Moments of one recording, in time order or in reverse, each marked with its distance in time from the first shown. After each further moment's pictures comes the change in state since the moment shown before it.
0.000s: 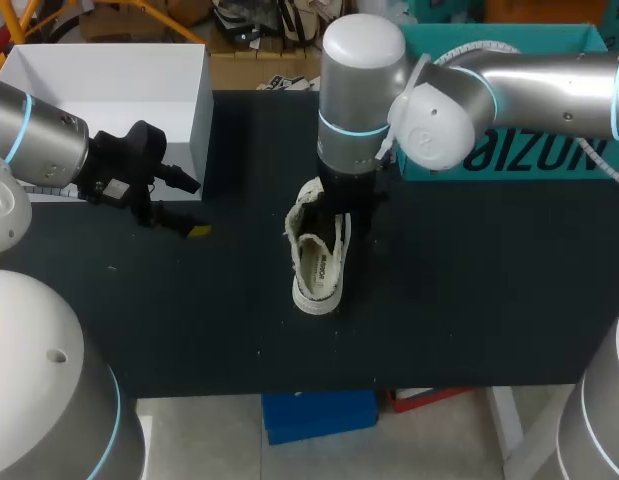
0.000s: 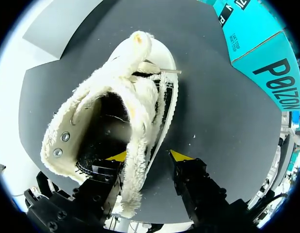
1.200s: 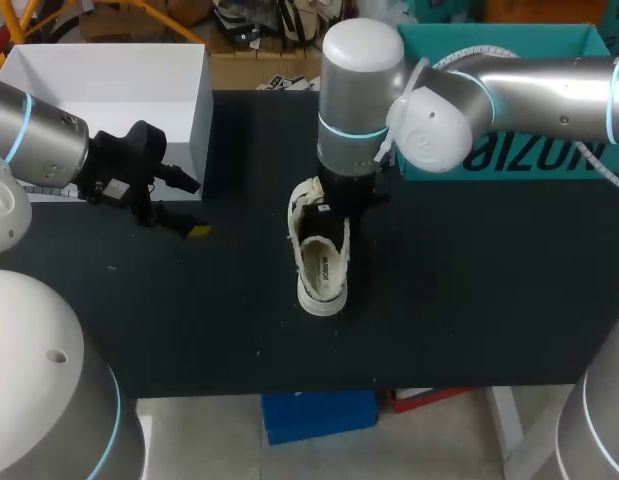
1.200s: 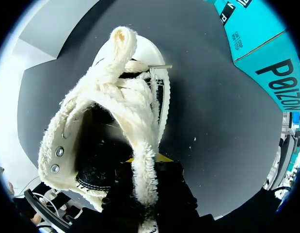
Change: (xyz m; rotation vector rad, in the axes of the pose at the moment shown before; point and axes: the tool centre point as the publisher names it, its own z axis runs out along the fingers) left arm 0.000 0.000 0.000 0.000 0.000 0.000; right arm -0.001 0.002 0.007 0.007 0.001 -0.001
